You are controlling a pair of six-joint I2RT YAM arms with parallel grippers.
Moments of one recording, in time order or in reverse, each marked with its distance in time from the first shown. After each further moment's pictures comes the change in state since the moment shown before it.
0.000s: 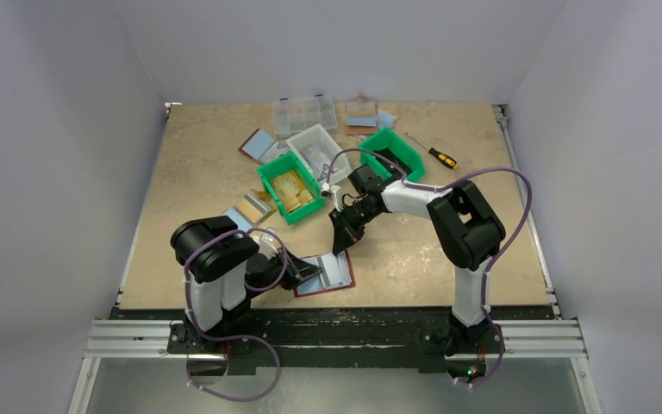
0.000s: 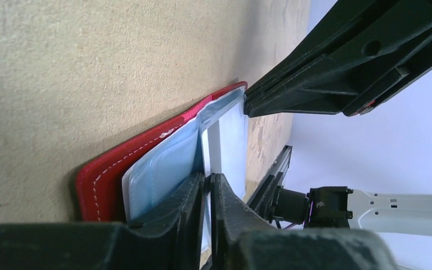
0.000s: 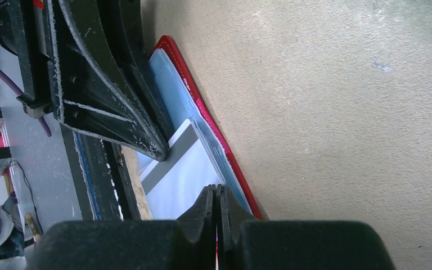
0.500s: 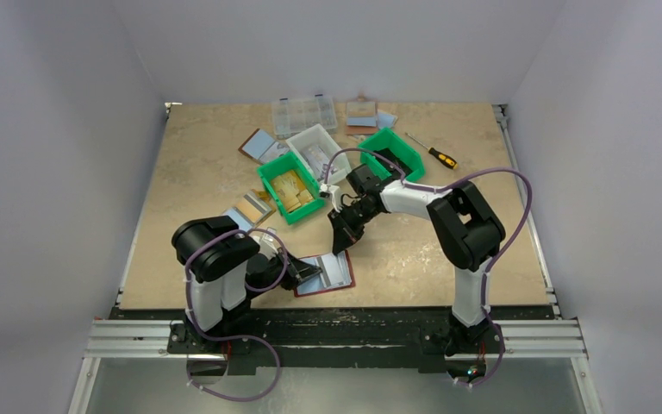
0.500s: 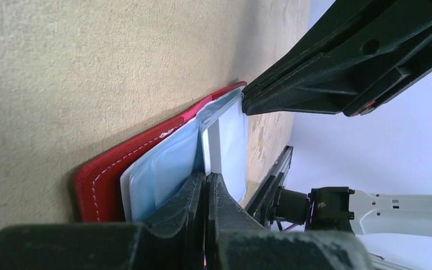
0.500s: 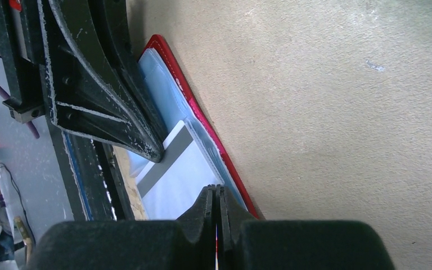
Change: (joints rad) left arm -0.004 0.014 0.000 0.006 -0.013 0.005; right arm 0.009 -0.001 0.008 -0.011 0.049 -0.007
